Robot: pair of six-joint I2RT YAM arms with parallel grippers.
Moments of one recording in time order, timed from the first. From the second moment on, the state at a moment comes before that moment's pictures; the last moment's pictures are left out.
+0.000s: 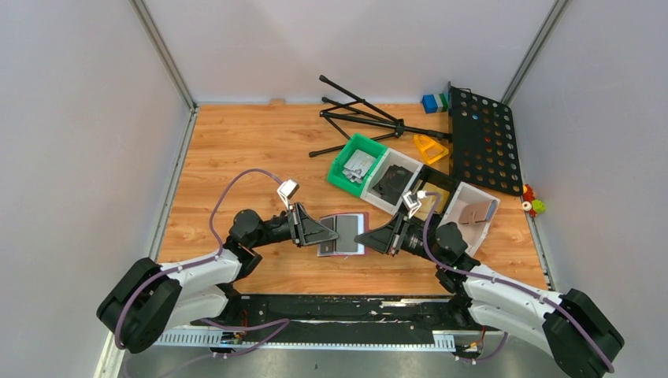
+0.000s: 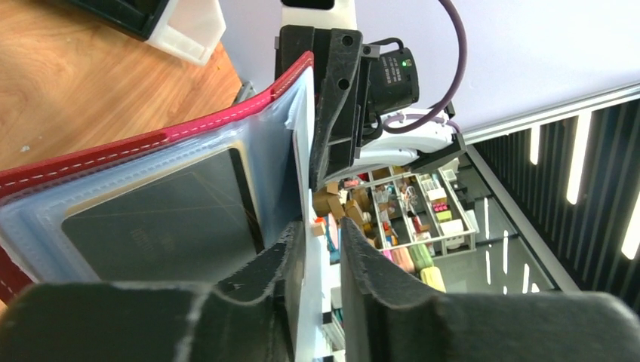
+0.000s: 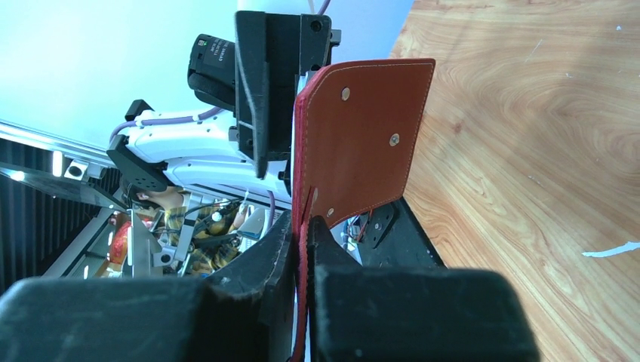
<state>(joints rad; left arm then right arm) -0.63 1.10 0.22 1.04 0.72 -1.34 0.74 0.87 0.14 0.82 -0.45 1.22</state>
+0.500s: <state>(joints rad) -0.65 1.20 0.22 1.17 0.73 -1.39 0.73 0.95 0.14 0.88 -0.46 1.23</state>
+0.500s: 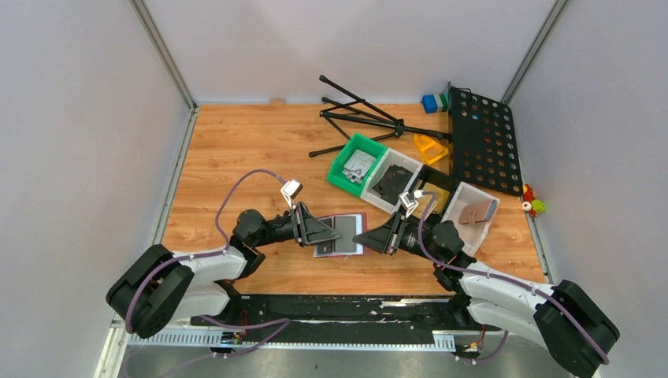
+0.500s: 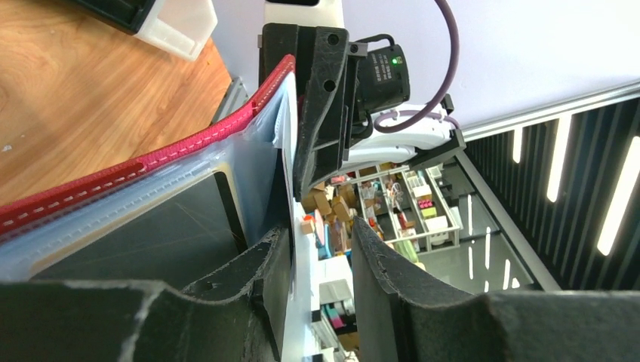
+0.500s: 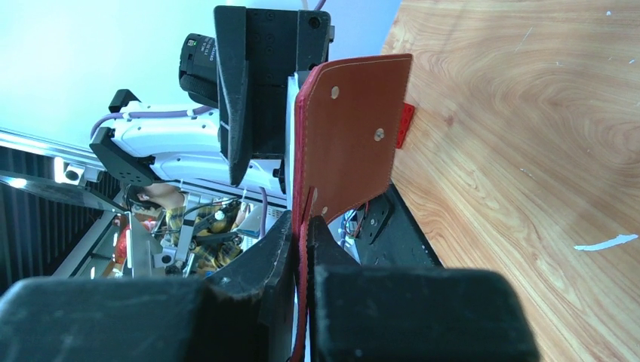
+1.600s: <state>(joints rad) -0.61 1.23 0.18 1.27 0.75 -1.45 0.72 0.82 0.14 0.79 -0.45 1.22</state>
